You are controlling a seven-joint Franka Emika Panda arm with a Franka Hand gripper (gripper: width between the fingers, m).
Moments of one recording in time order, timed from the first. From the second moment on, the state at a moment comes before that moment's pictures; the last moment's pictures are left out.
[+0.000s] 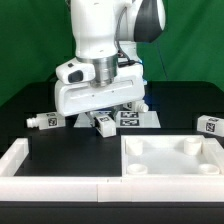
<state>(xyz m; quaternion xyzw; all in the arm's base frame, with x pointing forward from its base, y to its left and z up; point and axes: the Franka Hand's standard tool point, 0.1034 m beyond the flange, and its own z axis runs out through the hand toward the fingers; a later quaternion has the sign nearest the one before) 0.394 -0.054 0.011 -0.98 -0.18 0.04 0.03</state>
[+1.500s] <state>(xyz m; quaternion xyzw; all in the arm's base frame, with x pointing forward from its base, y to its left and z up) 0.429 -0.036 0.032 -0.94 -0.18 0.28 0.04</state>
